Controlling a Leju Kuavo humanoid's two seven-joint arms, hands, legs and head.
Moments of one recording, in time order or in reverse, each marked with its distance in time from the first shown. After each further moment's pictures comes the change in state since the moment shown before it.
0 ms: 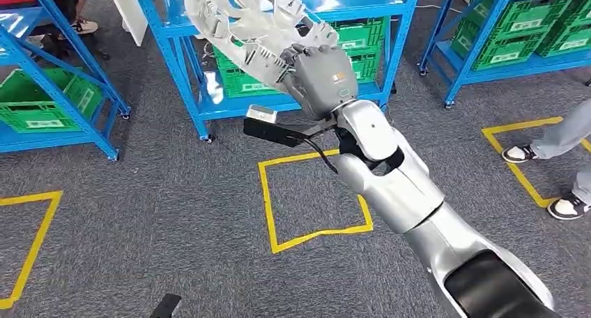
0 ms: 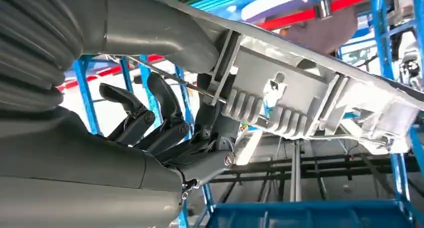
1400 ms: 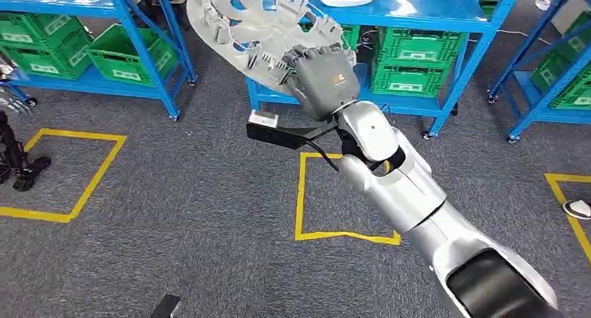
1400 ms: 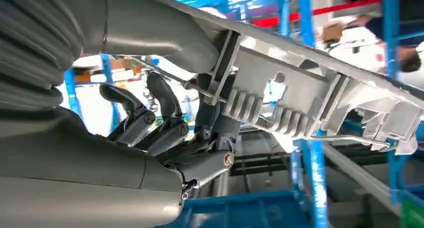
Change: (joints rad) left arm 0.001 -0.003 0.006 -0.001 -0.003 -0.006 -0.006; right arm -0.007 -0.018 0.016 0.010 0.031 -0.013 -0.003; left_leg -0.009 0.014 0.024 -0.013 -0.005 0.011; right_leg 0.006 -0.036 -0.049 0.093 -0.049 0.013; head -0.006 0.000
